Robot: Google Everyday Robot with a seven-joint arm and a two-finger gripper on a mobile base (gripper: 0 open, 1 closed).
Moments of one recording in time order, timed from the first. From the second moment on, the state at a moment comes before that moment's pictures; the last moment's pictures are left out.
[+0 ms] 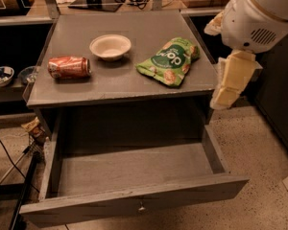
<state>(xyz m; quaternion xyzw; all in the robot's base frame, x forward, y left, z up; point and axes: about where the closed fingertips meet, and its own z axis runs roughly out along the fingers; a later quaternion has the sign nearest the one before) 0.479 -0.128 0.992 -0.67 0.71 -0.01 0.21</state>
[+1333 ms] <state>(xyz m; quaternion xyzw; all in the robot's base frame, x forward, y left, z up) 0.509 -0.108 0.983 -0.67 0.70 -0.03 0.24</state>
